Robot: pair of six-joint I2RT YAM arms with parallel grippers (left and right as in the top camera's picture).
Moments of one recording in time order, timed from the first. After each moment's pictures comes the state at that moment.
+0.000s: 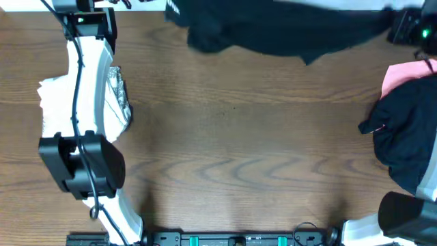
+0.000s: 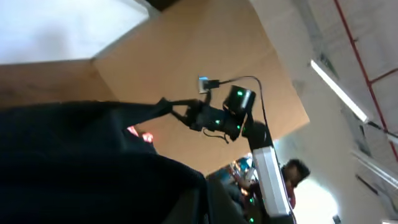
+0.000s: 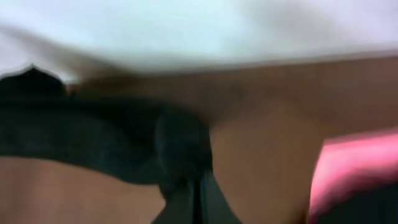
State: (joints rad) left arm 0.04 1.97 1.95 0.79 1.48 -1.77; right arm -0.28 1.68 1.95 -1.07 -0.33 0.00
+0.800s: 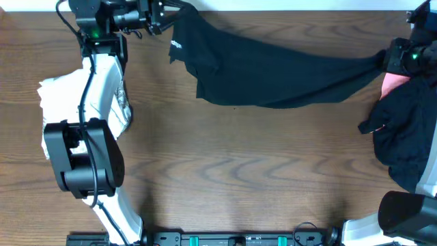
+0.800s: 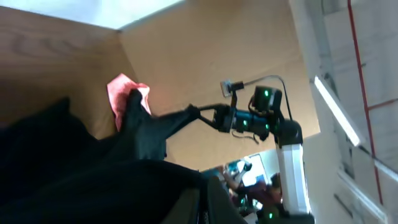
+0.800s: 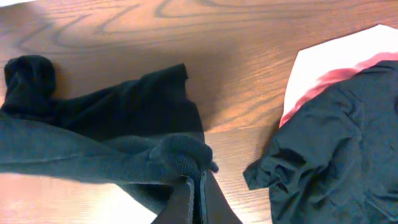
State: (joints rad) left arm 0.06 1.99 1.62 0.72 1.48 -1.55; right arm -0.28 1.68 1.90 -1.24 -0.18 -0.02
